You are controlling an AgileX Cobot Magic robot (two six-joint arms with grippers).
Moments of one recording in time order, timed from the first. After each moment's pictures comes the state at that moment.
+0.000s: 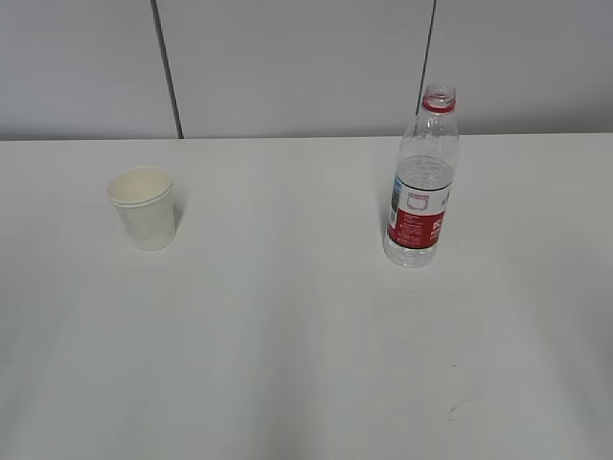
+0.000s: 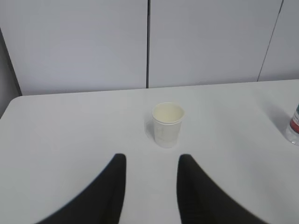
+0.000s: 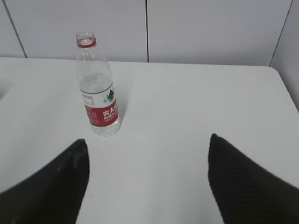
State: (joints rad) left arm -0.13 0.08 -0.54 0.03 0.77 -0.01; right arm 0.04 0.23 -0.57 0.04 0.75 -0.06
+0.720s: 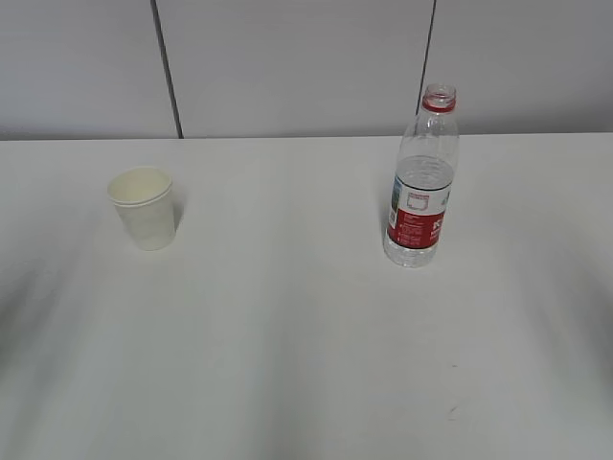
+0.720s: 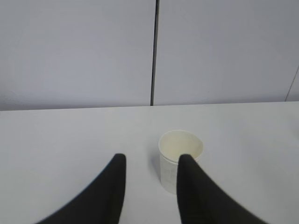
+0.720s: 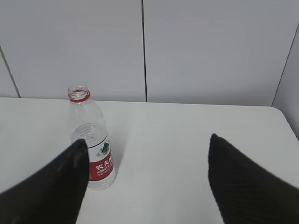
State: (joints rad) left arm -0.13 0.75 -0.31 0.00 -0.17 -0.01; right arm 0.04 0.51 -0.57 0.05 0.35 -0.05
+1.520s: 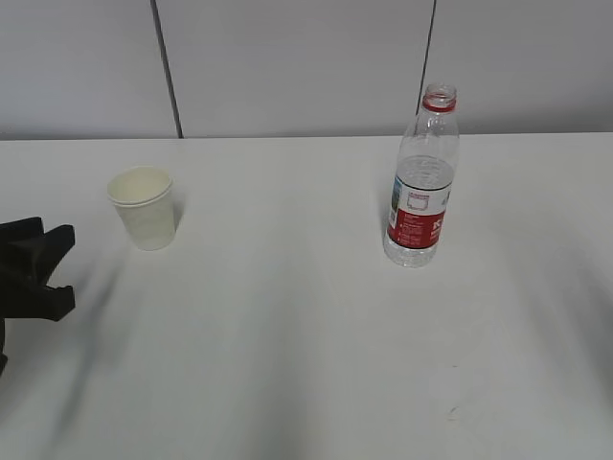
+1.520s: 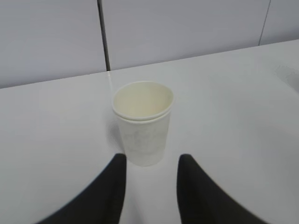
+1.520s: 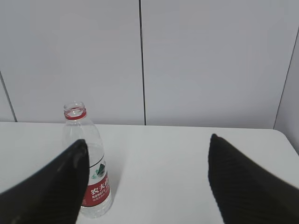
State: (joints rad) left arm -0.13 1.53 -0.20 0.24 -1.03 -0.05; right arm 0.04 0.52 -0.42 0.05 0.07 -0.05
